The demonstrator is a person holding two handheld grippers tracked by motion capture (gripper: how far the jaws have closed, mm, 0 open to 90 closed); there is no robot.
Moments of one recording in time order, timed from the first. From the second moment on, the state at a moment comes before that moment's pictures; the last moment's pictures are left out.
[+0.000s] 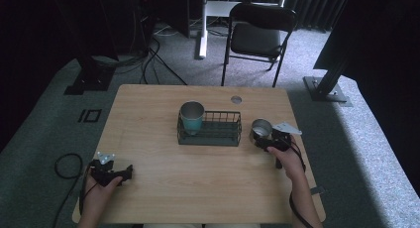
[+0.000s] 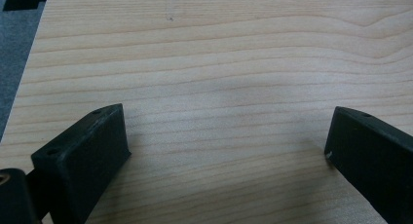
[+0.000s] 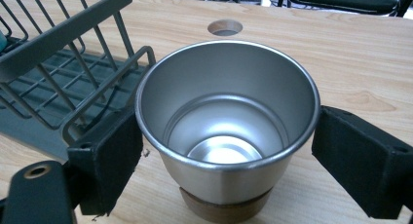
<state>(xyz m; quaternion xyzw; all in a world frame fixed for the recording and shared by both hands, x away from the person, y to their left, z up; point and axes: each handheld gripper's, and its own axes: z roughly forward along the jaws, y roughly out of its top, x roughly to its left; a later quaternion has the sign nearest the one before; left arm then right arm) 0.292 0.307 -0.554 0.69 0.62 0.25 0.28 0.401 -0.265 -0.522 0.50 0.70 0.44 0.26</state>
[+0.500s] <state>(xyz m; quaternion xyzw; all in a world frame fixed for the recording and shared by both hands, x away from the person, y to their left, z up) 0.292 0.307 -0.554 0.69 0.62 0.25 0.28 0.409 -0.256 -0.524 0.49 0.70 0.44 0.27</state>
